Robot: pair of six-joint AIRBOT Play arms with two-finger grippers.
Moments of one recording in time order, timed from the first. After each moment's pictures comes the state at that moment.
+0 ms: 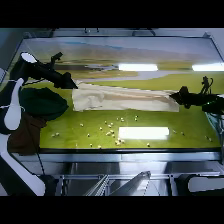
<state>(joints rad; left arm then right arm) 0.09 -2.05 1.89 0.86 -1.50 -1.20 -0.41 -1.62 0.97 -0.39 0.93 0.90</state>
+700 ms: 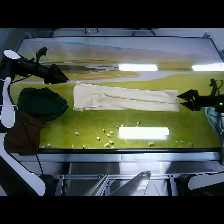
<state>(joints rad) 0.21 -2.05 2.01 0.68 -1.57 -1.26 -0.53 -1.77 1.14 -0.56 1.13 0.94</state>
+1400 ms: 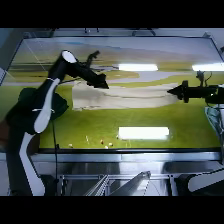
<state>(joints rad) -0.29 -2.15 2.04 0.82 -1.35 -1.25 -0.45 -1.79 1.28 -0.43 1.30 1.01</state>
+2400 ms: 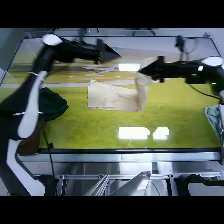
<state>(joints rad) -0.18 -1.94 2.05 0.21 -1.39 -1.17 0.06 -1.56 1.34 -0.29 1.09 1.10</state>
